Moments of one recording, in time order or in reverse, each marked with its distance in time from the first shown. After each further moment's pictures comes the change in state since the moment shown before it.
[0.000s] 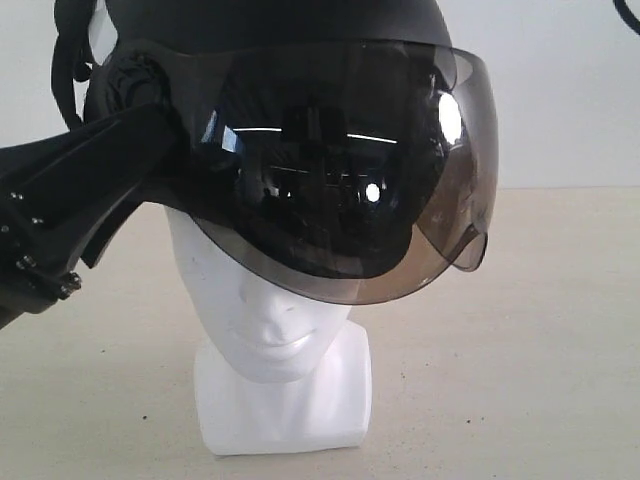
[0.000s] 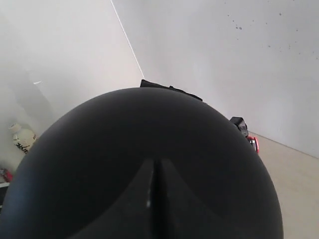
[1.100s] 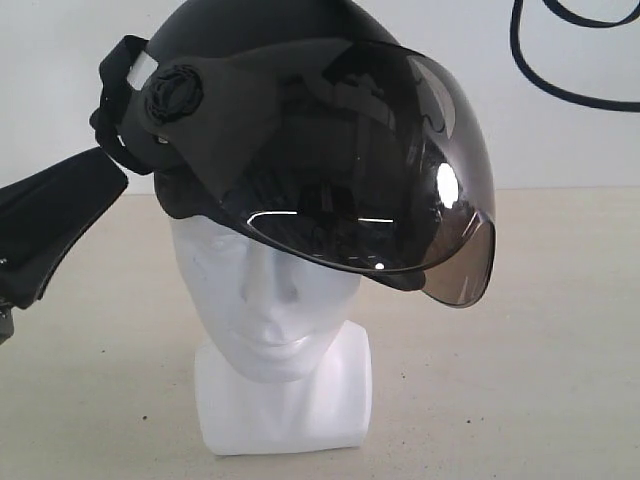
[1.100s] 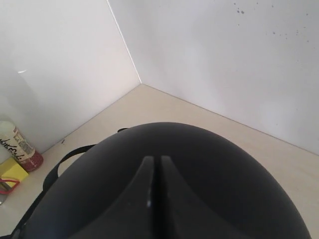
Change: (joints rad) left arm 0.008 -0.053 0.106 -0.094 -0.007 0.147; right arm 0.141 0.093 0.001 -0.078 -0.155 0.013
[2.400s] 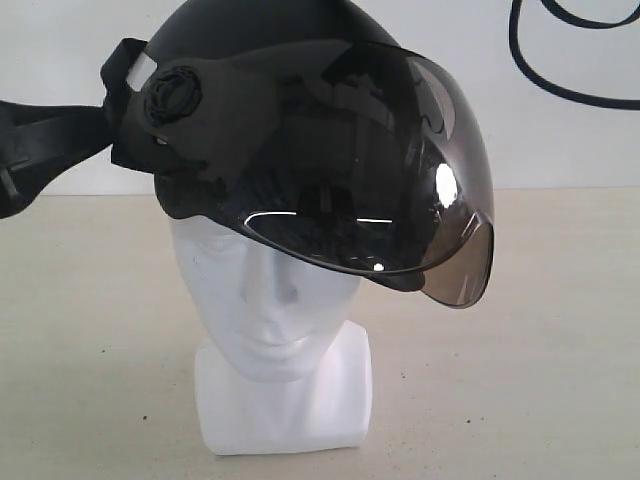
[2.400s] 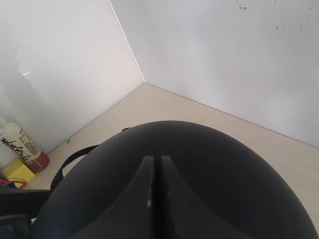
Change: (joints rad) left arm -0.040 -0.241 -0.355 -0.105 1.109 0.171; right arm 0.000 0.000 -0.002 0.002 0.013 0.024
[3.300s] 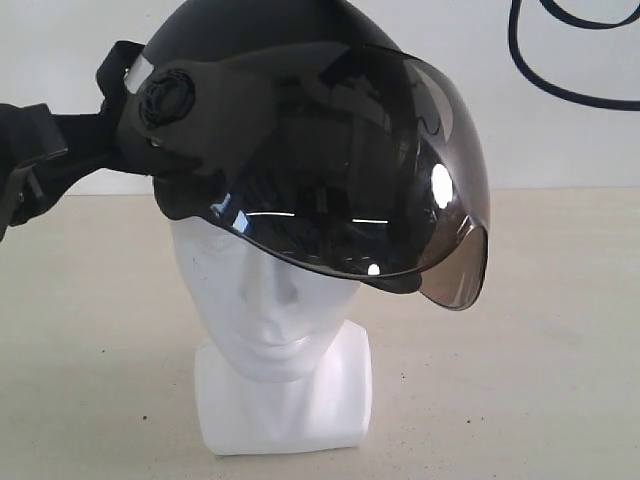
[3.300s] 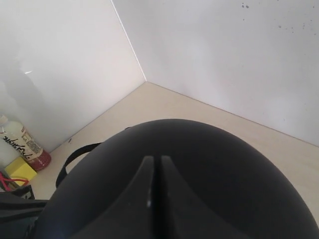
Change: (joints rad) left arm -0.006 0.075 0.000 0.000 -0.088 -0.051; right arm 0.000 0.001 0.000 0.000 0.006 0.001
